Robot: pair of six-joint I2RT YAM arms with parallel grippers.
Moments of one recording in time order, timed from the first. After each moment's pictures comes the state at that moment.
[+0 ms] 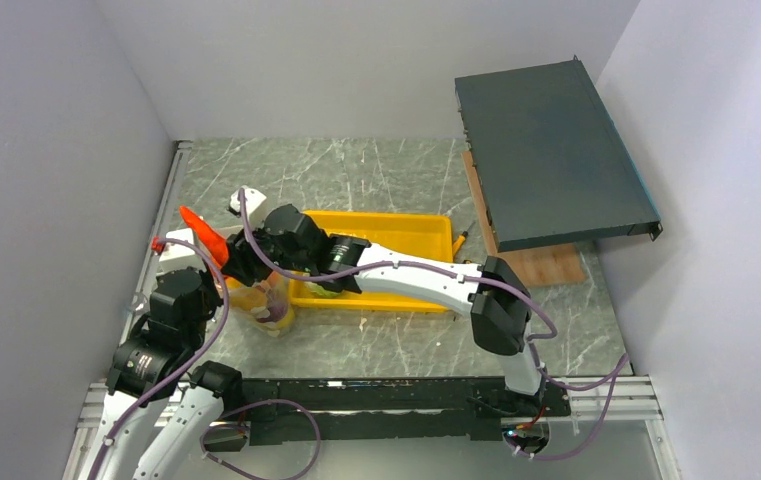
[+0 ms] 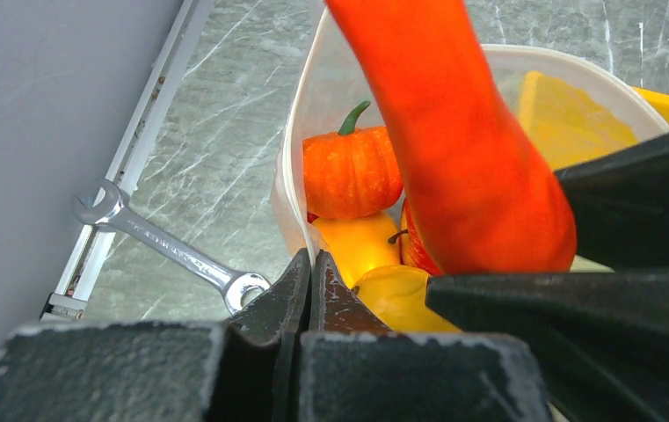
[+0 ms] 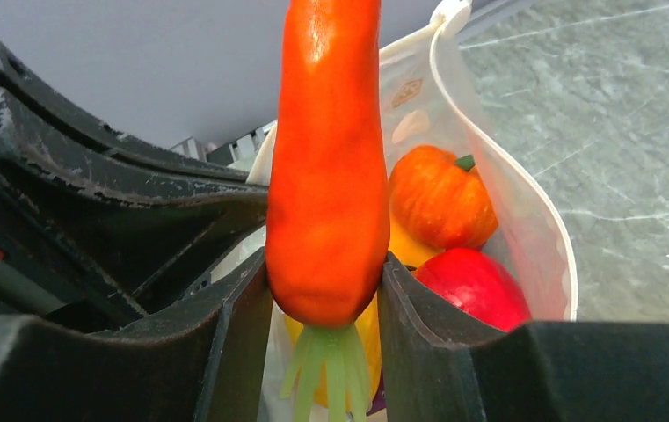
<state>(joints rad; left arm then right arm) -0.34 0.40 0.77 -0.82 -0.52 -0.28 1.19 1.99 1.76 -0.02 -0.08 0.29</state>
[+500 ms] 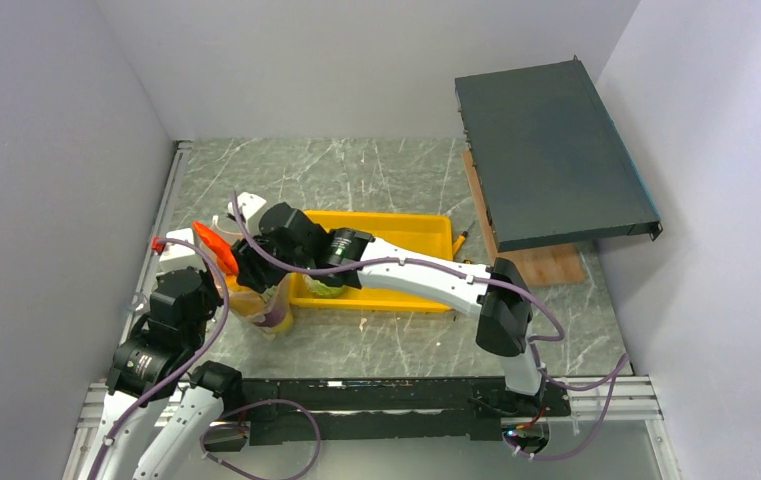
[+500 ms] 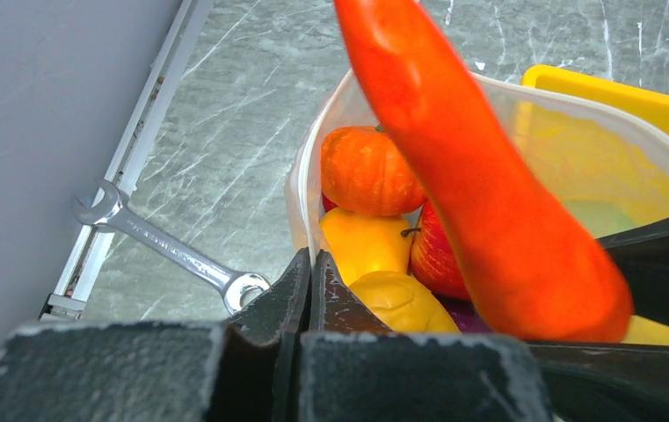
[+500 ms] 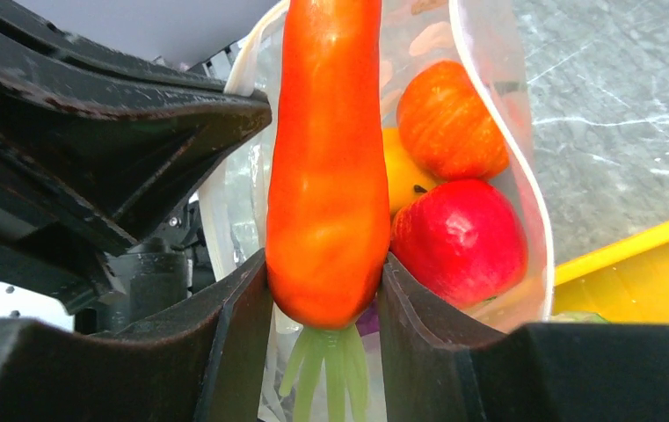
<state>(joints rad) -0.34 0.40 0.77 -0.82 -0.52 -0.28 1.20 1.98 1.83 -0.31 -0.08 0.28</state>
